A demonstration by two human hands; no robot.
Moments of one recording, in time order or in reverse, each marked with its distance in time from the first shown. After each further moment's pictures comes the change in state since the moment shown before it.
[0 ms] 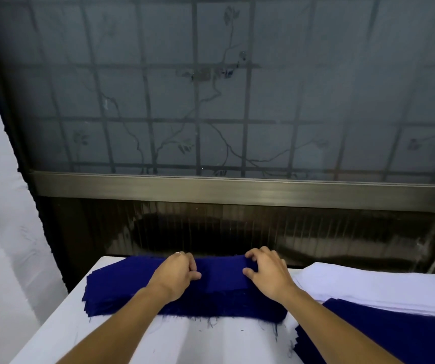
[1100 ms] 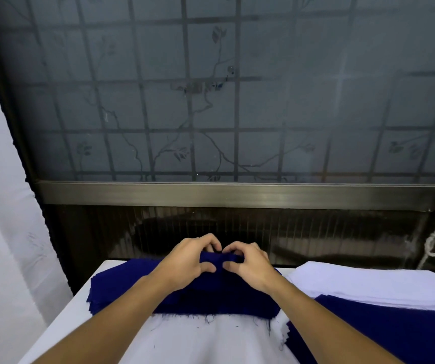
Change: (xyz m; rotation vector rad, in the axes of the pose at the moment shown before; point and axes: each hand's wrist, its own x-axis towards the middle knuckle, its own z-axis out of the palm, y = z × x) left_hand -0.009 0.045 -0.037 -0.138 0.004 0.302; right_hand -0.007 -0.033 -0.027 0.357 -0.107 -0.029
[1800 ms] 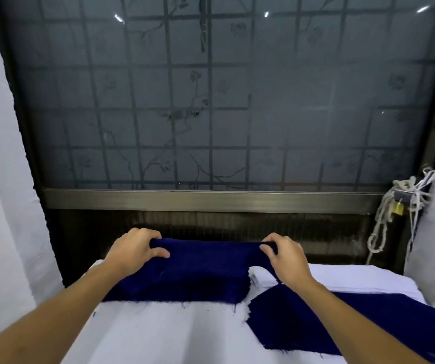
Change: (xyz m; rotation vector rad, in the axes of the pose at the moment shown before) left_hand -0.066 0.036 -0.061 0.298 0.144 -0.212; right_hand -0.100 0.031 -0.110 -0.233 0.425 -0.034
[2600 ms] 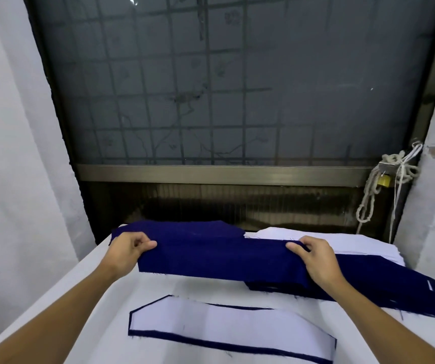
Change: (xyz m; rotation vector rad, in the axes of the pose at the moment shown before) left_hand -0.135 0.026 0.031 -0.493 0.152 -0.287; right_hand -0.102 0.067 -0.066 0.318 -0.060 0.170
